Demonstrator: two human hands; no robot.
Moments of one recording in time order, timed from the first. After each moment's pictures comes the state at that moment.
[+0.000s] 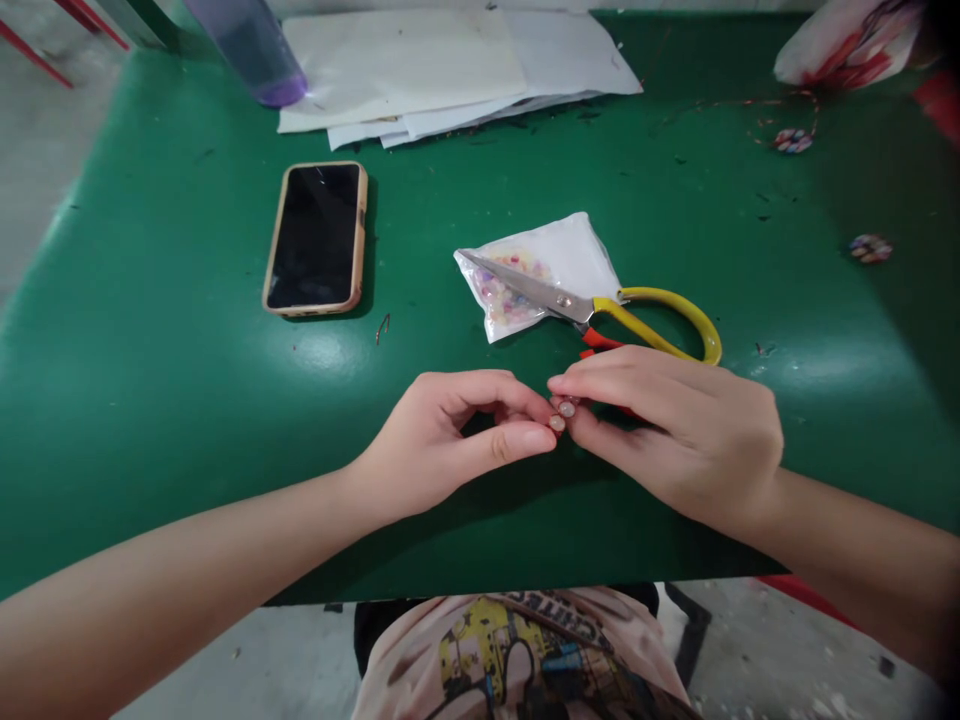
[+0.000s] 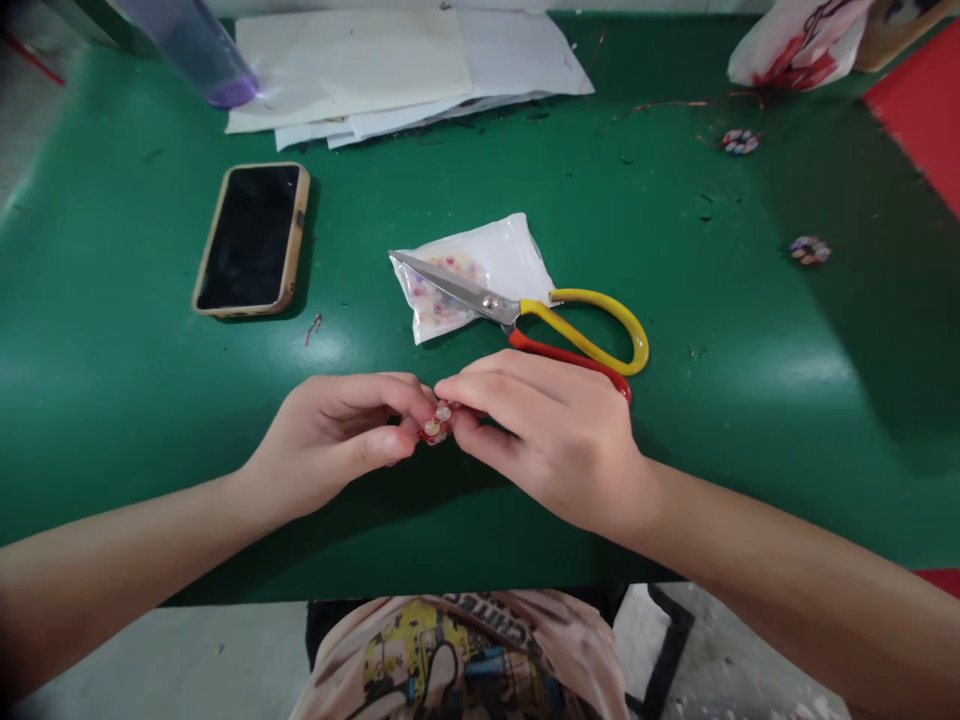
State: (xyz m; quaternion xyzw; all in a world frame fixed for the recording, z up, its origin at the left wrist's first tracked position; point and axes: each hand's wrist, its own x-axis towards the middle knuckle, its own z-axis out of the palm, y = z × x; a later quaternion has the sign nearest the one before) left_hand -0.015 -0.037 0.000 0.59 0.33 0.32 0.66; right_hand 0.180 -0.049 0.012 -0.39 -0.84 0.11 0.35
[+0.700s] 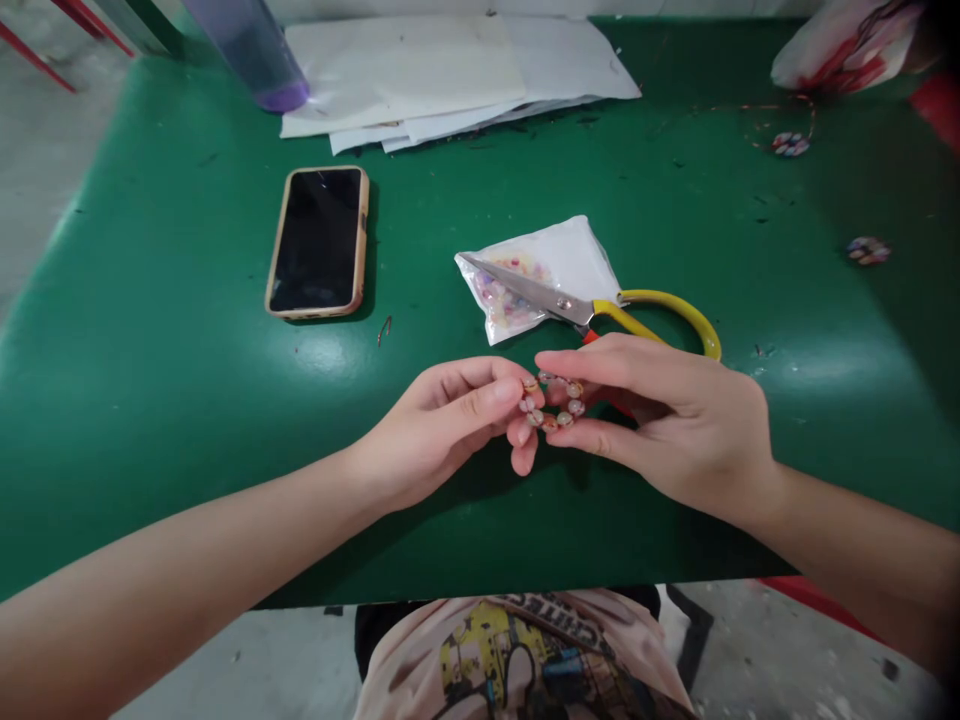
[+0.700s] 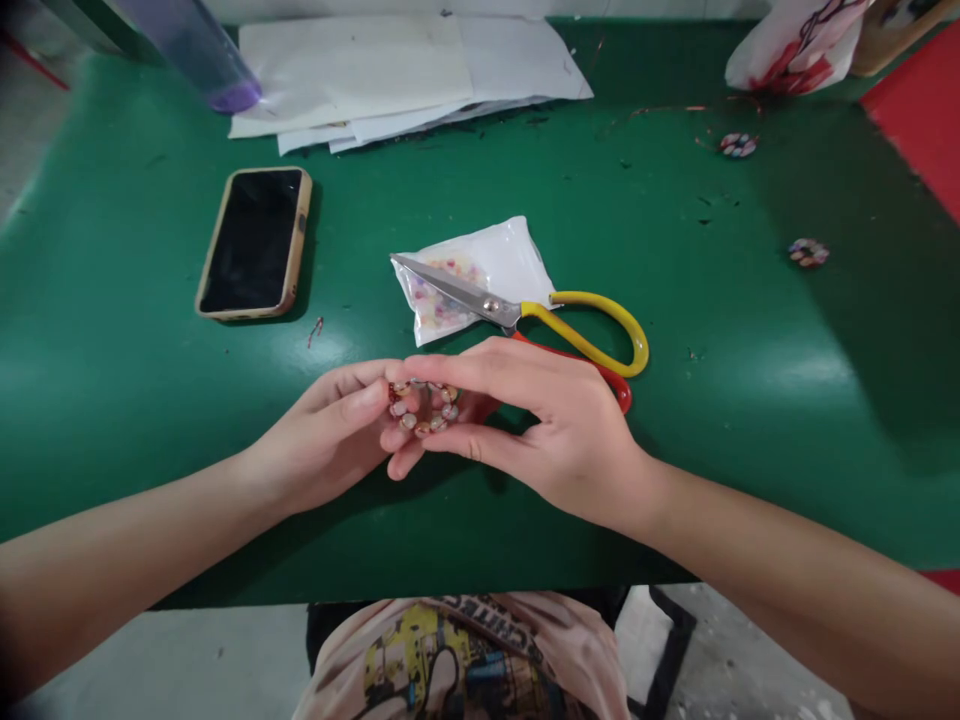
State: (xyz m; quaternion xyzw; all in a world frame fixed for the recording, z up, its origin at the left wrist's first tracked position) left_hand -0.013 -0.031 -0.008 0.33 0.21 0.33 0.86; right_hand 0.182 -0.046 0.010 -0.39 -0.76 0.36 0.38
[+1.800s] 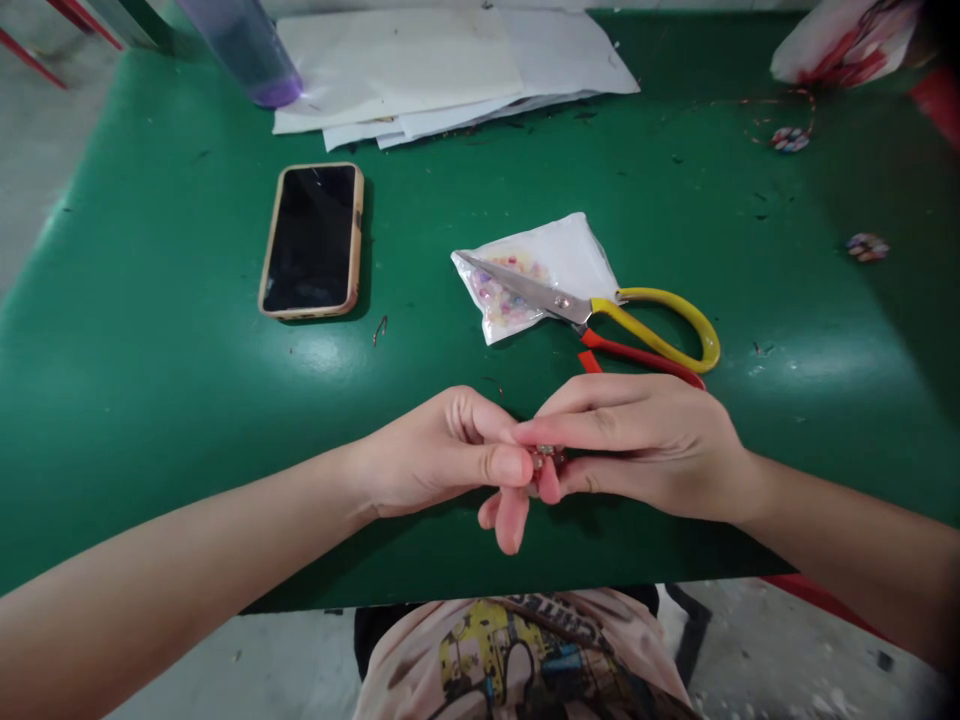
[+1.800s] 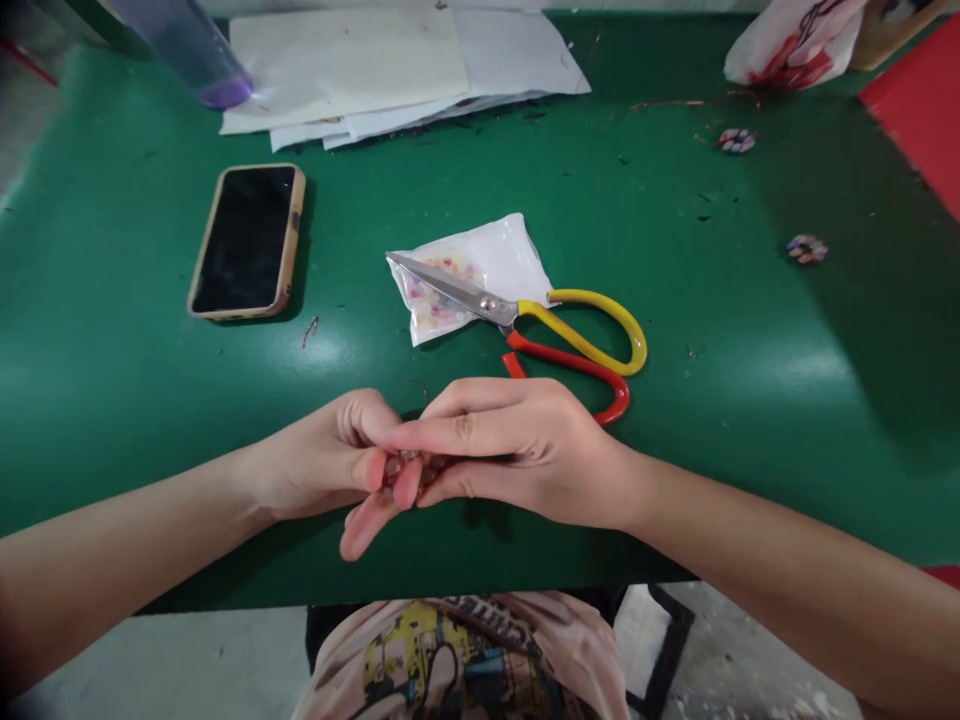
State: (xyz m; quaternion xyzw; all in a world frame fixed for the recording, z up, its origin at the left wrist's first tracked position) left_hand -0.019 -0.029 -0.011 0.32 0.18 0.13 0.92; right_hand 0.183 -0.042 0.005 -0.25 -0.78 0.46 0.35
